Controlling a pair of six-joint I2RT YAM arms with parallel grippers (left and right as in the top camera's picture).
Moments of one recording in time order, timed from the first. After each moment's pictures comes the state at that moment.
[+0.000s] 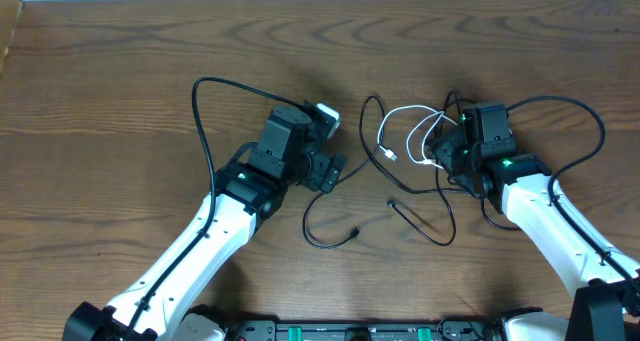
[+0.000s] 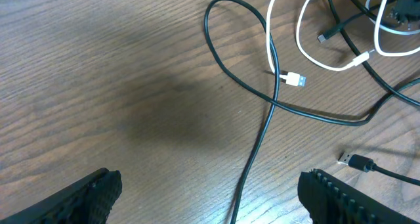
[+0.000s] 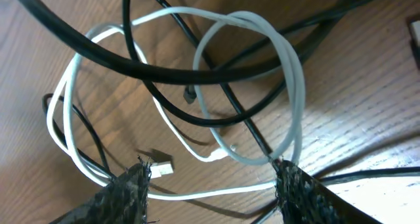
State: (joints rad) left arm -0.49 1.35 0.89 -0.37 0.10 0.03; right arm 0.22 1.46 0.82 -0.40 -0.04 1.06
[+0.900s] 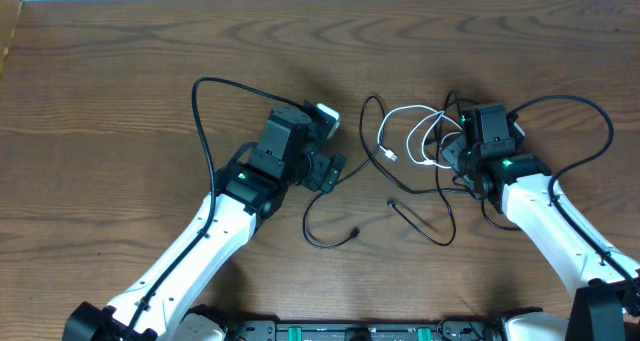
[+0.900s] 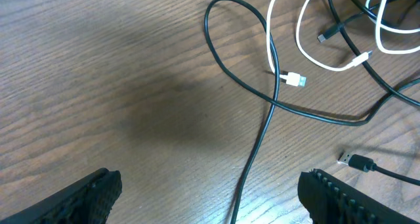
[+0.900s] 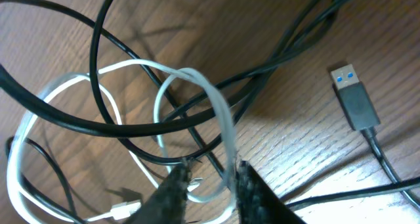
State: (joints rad) left arm -0.49 1.35 0.89 -0.37 0.10 0.03; right arm 0.22 1.46 0.82 -0.42 0.13 1.05
